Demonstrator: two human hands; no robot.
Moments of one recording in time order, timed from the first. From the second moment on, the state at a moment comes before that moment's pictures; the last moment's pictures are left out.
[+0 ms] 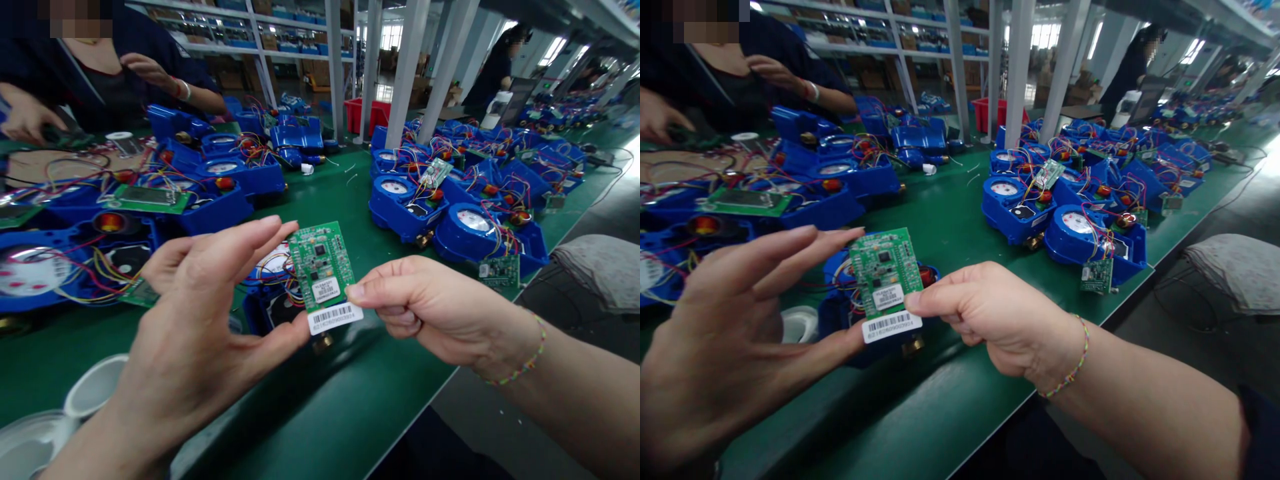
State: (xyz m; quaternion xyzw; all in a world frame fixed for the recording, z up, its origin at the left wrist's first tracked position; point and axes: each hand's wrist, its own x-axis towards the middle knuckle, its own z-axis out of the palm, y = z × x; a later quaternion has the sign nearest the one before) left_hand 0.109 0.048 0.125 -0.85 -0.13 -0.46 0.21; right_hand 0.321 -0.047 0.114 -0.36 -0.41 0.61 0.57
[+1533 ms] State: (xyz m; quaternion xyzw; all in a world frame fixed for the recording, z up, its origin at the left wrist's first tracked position) left_hand 0.116 0.010 0.050 -0.58 -0.30 -0.51 -0.56; right_hand 0.285 0.023 0.023 -0.18 -0.52 0.26 0.79
